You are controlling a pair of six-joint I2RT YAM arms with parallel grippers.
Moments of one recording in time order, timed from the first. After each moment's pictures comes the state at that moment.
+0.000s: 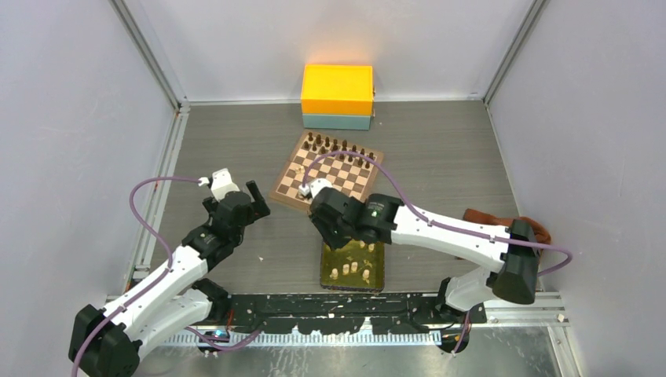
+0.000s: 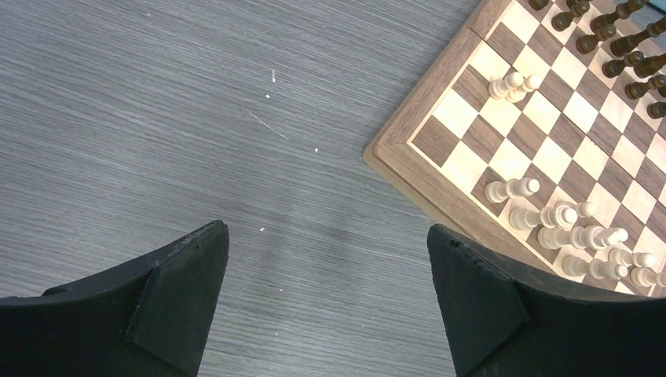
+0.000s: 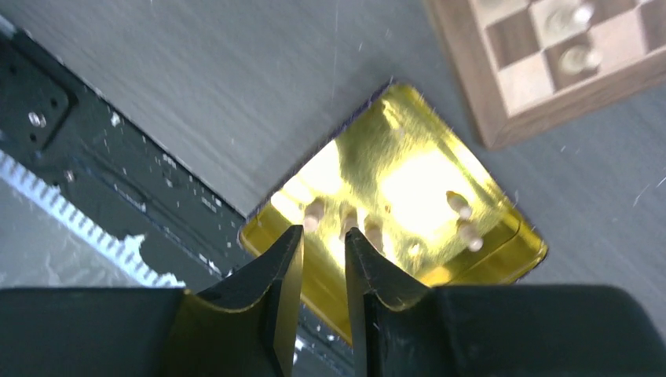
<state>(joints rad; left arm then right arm) -0.55 0.83 0.50 -0.27 -0.58 -0.65 1.13 1.45 1.29 -0.80 0.18 0.38</state>
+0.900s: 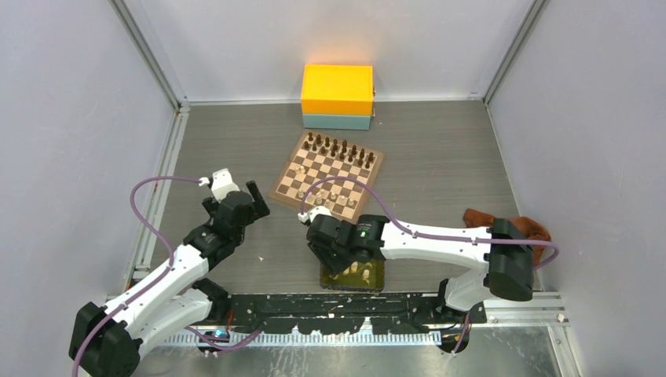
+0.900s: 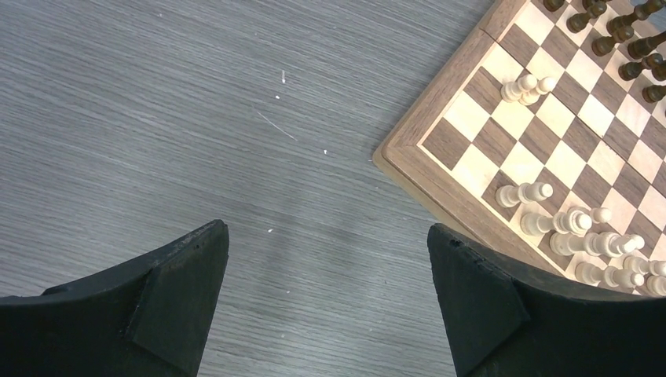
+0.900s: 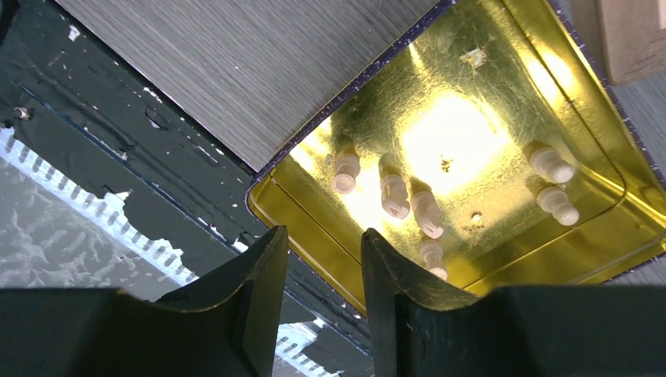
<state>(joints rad) -0.55 0.85 0.50 -0.27 -0.61 -0.65 1.26 1.45 1.10 -0.75 0.13 0.50</state>
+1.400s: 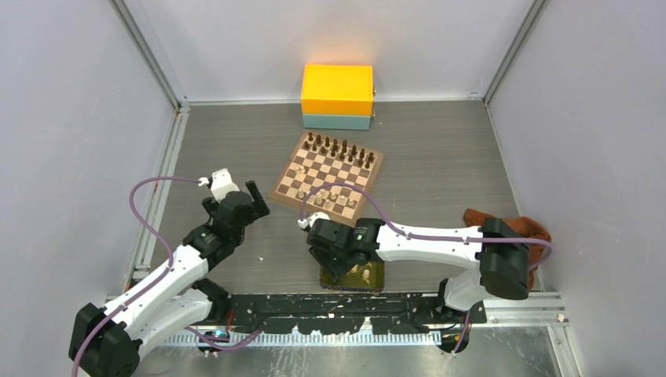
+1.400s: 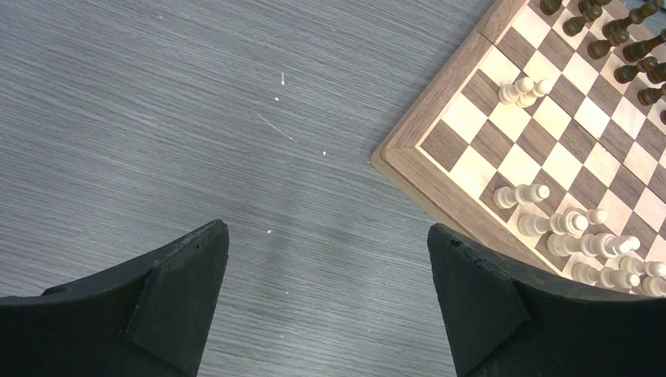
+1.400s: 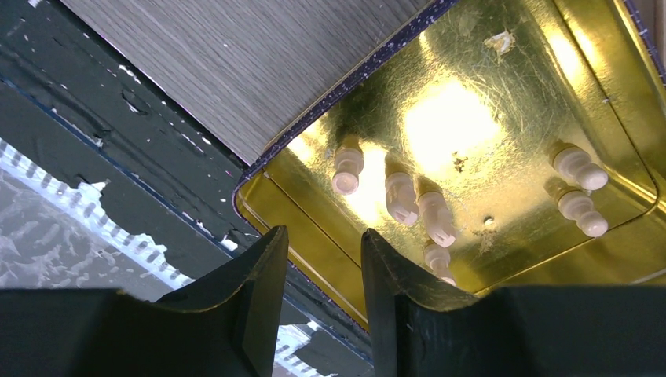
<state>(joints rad) -0.55 0.84 0.50 -0.27 -0.61 -0.65 1.26 1.48 1.05 -0.72 0.09 0.47</state>
